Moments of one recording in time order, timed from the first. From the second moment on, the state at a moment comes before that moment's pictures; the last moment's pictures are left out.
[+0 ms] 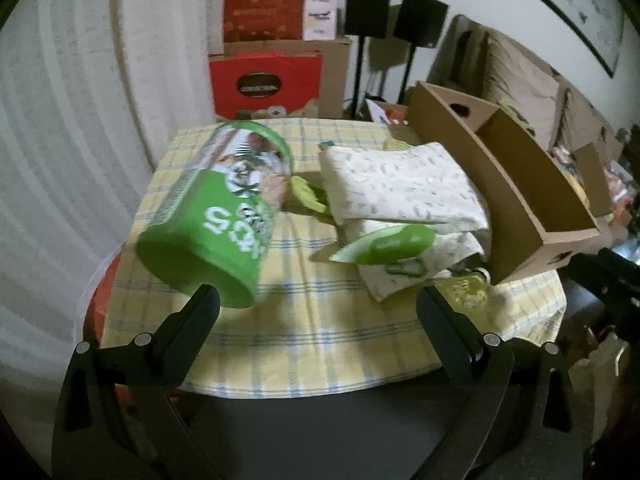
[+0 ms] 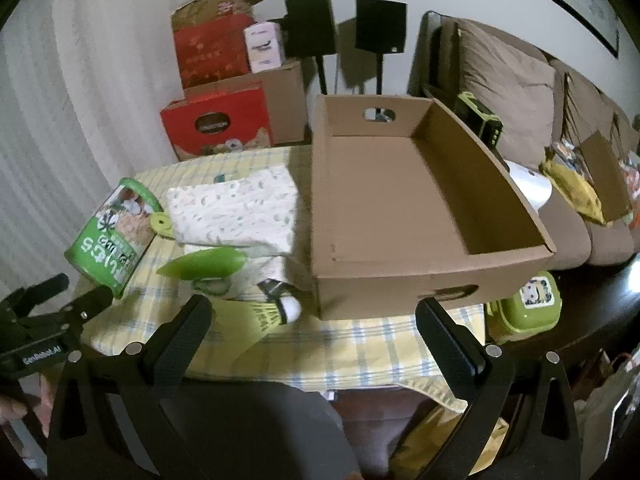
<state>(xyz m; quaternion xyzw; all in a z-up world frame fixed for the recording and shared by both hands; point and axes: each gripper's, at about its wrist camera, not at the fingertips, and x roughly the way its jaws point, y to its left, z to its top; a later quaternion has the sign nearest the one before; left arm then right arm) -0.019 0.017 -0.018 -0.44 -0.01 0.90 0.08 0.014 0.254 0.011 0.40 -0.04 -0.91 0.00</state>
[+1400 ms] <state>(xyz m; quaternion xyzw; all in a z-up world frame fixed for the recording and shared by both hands) -0.047 0.173 -0.073 -0.51 0.17 0.79 0.29 0.026 0.322 -0.013 0.43 -0.09 -0.90 -0.02</state>
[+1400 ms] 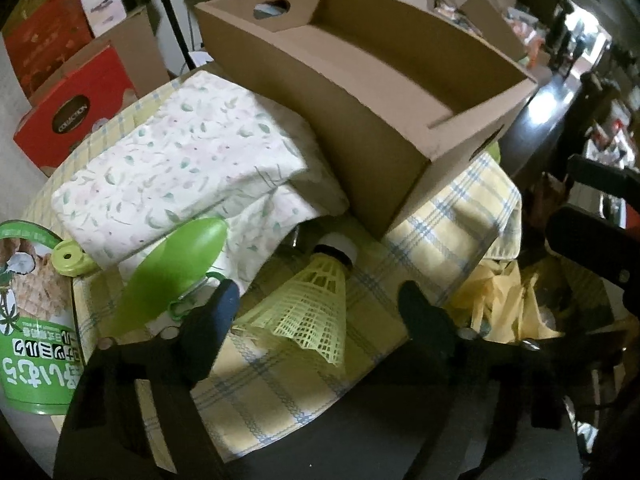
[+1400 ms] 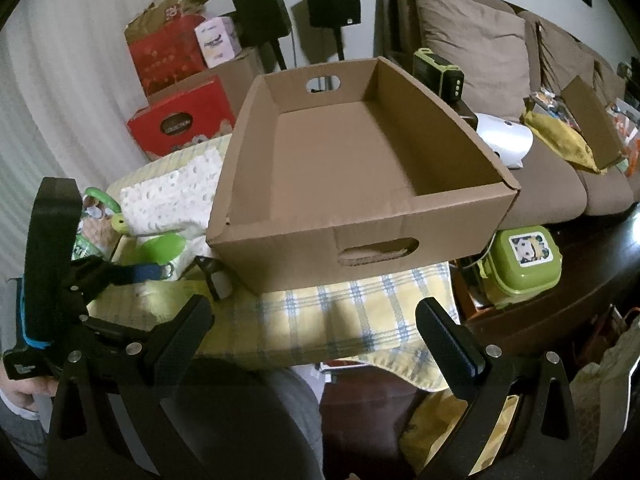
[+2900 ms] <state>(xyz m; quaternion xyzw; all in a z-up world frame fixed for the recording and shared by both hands) -0.006 0.000 0.018 -0.40 -0.02 0.89 0.20 0.009 0.223 0.002 0.39 0.01 -0.92 0.09</state>
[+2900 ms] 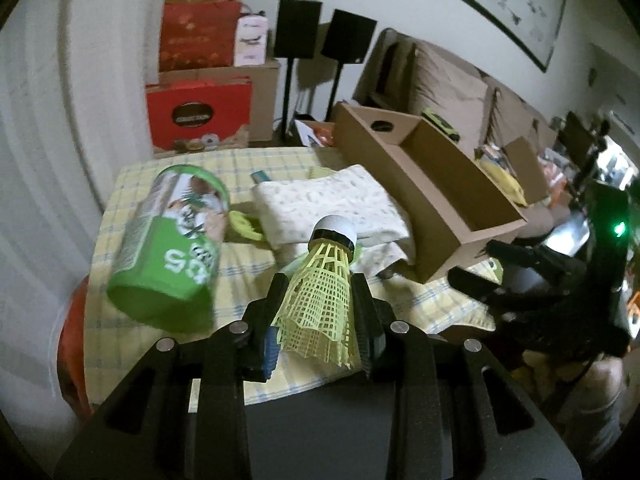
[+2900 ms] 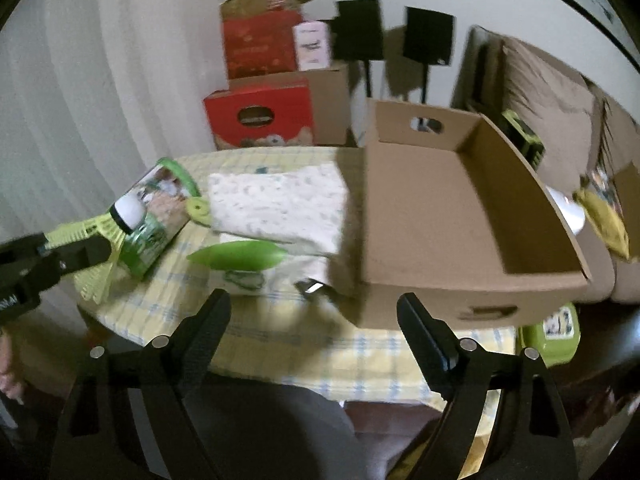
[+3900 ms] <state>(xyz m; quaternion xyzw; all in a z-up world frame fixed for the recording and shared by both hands) -0.012 -0.032 -0.002 -0.42 -0.07 0.89 0.19 -0.073 0.155 -0.085 0.49 0.01 -0.86 0.12</state>
